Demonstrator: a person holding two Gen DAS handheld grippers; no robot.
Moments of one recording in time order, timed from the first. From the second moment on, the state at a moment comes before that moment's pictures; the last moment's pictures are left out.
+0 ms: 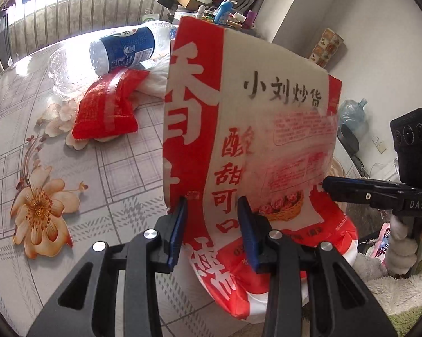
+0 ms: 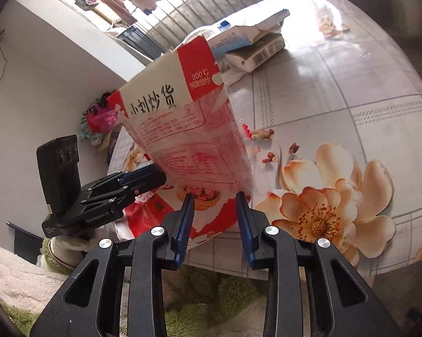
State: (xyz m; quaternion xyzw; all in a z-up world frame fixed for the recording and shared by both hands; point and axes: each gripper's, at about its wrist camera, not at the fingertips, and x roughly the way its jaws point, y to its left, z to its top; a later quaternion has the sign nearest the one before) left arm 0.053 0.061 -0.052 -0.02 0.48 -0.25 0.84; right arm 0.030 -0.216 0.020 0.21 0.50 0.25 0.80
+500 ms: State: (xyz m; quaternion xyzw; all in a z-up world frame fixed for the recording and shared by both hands) left arm 0.059 0.061 -0.052 -0.03 0.48 -0.25 0.84; right arm 0.039 -0.232 0.012 0.23 0.49 0.22 0.81
